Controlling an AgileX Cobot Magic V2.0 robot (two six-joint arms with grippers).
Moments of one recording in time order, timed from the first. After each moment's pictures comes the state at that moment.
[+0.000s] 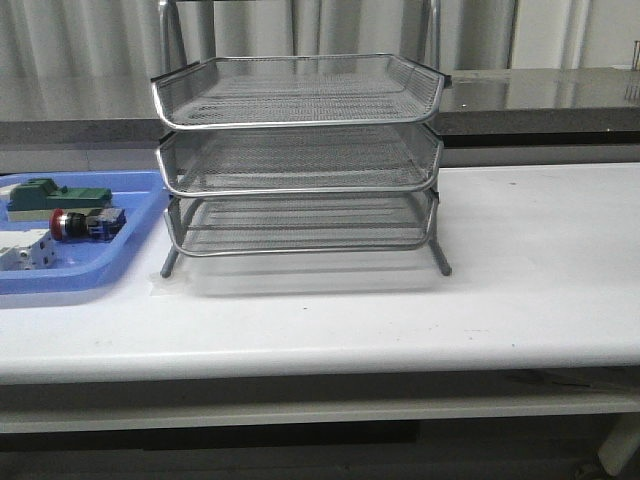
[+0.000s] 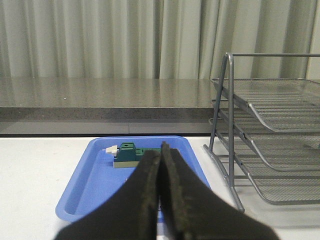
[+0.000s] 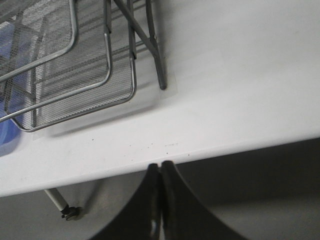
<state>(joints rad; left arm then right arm) 0.02 0.00 0.00 0.00 -0.01 -0.04 0.07 0.98 -0.72 0.41 0.56 0.10</state>
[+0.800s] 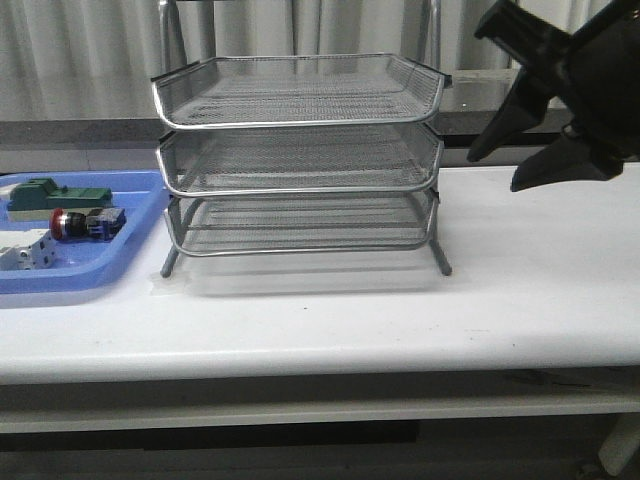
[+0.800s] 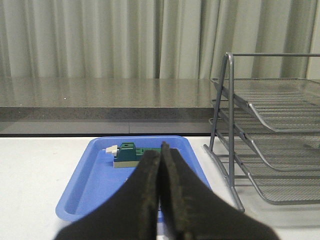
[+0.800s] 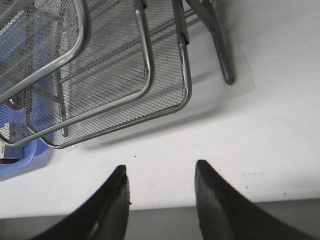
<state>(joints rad) 0.02 0.00 0.00 0.00 -0.01 -0.04 0.24 1.45 -0.82 0.95 0.28 -0.25</state>
